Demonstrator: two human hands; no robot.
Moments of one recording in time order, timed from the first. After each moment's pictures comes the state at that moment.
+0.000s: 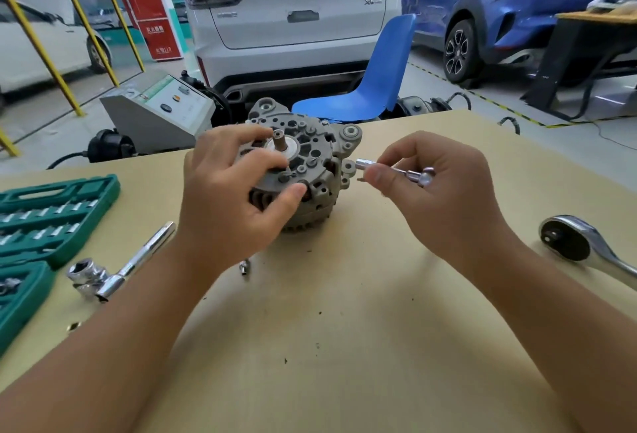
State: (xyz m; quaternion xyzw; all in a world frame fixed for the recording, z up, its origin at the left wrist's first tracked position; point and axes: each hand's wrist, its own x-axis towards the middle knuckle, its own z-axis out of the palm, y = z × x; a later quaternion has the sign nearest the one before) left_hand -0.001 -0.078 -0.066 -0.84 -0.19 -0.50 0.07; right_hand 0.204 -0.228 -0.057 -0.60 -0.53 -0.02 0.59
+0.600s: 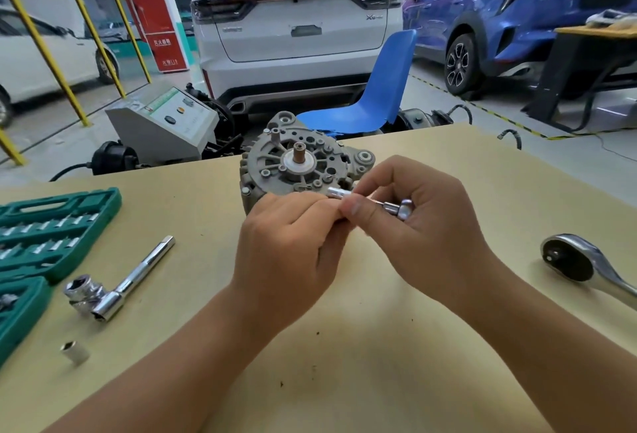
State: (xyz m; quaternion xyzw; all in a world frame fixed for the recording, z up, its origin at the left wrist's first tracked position) left_hand 0.038 -0.130 -0.080 -0.84 -0.10 -0.53 0.05; right_hand 0.180 -0.232 -0.050 -0.56 -0.58 0.01 0.60
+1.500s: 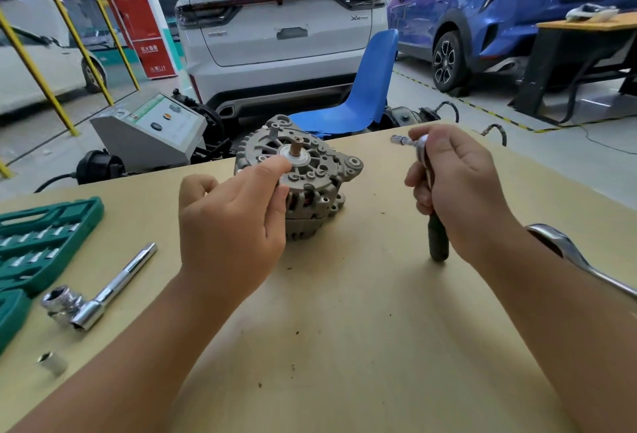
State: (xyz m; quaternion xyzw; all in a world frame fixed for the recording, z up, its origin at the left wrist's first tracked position) left_hand 0.029 -0.107 -0.069 -0.80 -0.21 -0.53 0.18; right_hand 0.248 -0.231 -0.045 -0.58 -0.36 0.17 0.71
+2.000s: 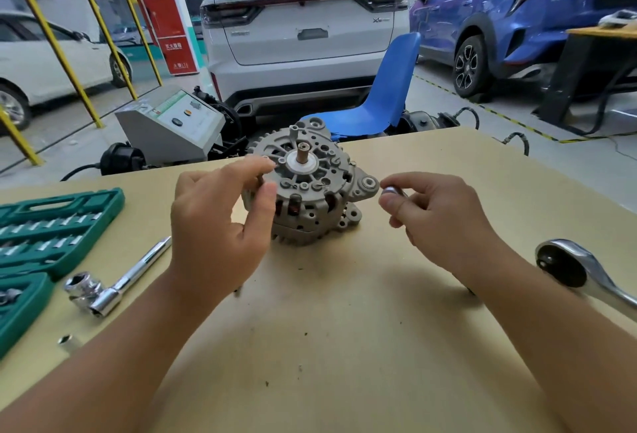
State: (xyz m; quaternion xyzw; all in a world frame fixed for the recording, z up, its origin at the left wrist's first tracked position) left_hand 0.008 -0.101 -0.065 -0.79 -0.16 -0.60 0.06; right_hand 0.243 -0.219 -0.075 -0.68 -0.47 0.13 0.55
